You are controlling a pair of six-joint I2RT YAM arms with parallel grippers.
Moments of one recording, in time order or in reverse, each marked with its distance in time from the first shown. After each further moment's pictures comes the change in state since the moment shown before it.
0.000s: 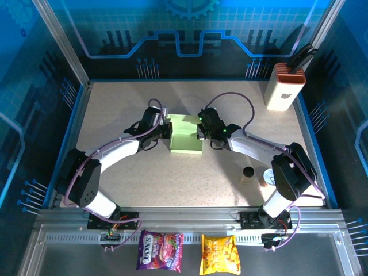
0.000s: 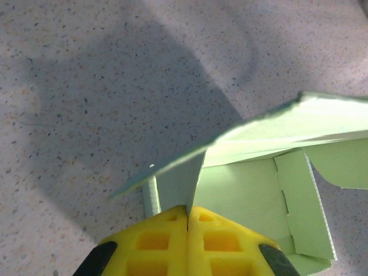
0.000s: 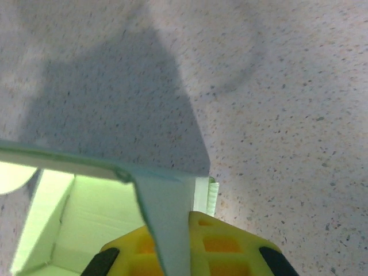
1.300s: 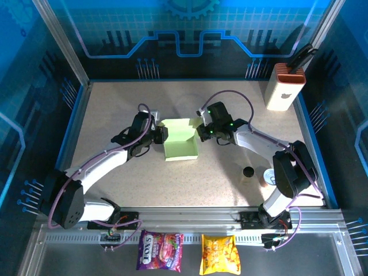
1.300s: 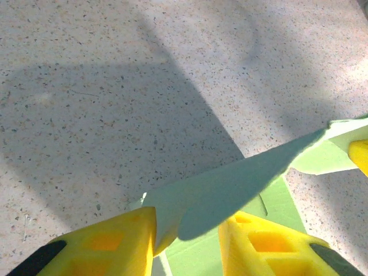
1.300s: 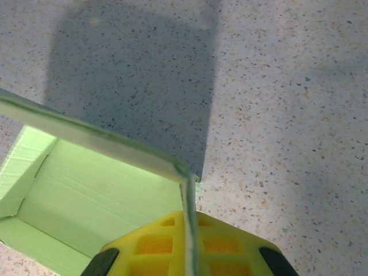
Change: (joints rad) left arm 0.001 -0.231 -0.087 -0.158 -0.045 -0.021; right arm -0.118 0.013 0.024 -0.058 -0.452 -0.410
